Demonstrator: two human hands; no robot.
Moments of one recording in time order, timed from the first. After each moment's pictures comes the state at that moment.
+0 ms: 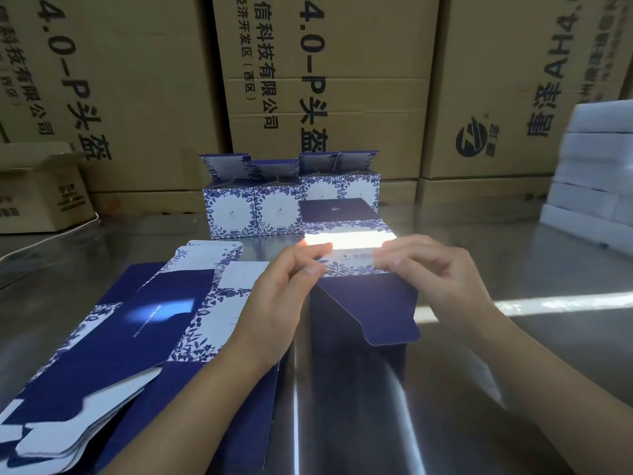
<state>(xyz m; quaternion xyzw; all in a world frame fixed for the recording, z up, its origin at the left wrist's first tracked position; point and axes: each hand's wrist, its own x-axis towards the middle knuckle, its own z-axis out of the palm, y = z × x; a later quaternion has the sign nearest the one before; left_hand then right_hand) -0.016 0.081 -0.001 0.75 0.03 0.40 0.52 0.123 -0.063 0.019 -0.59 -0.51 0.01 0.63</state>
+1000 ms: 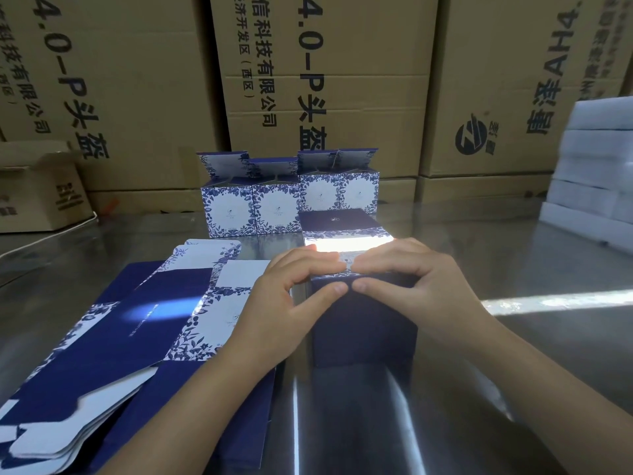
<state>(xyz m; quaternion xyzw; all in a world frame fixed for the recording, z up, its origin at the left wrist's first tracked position) -0.014 0.078 0.000 0.83 0.03 0.44 0.36 0.118 -0.056 0.014 -0.61 -0.58 -0.06 0.54</state>
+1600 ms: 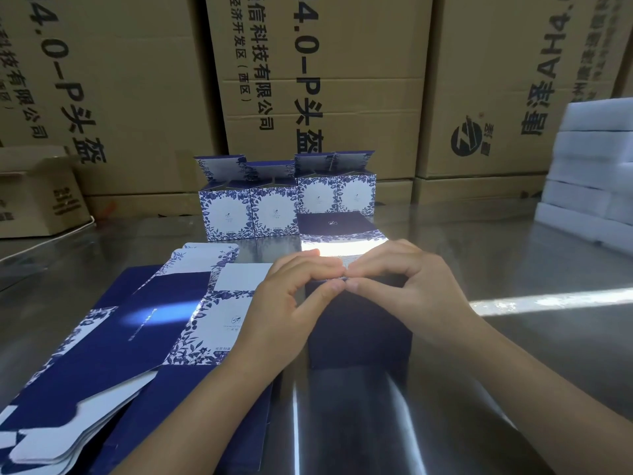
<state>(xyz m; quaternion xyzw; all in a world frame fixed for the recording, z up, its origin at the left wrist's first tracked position) -0.009 0.073 -0.002 0.82 0.03 0.46 0.34 0.114 -0.053 0.016 -0.61 -0.58 -0.07 0.54</state>
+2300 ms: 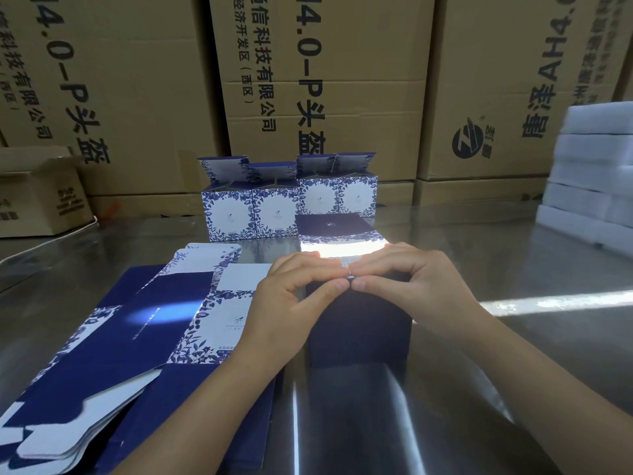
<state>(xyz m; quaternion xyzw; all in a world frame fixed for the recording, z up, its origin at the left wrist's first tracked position) -0.009 0.070 0.002 0.80 0.04 0.47 0.37 0.122 -0.055 0.020 -0.61 -0.57 0.00 0.55</state>
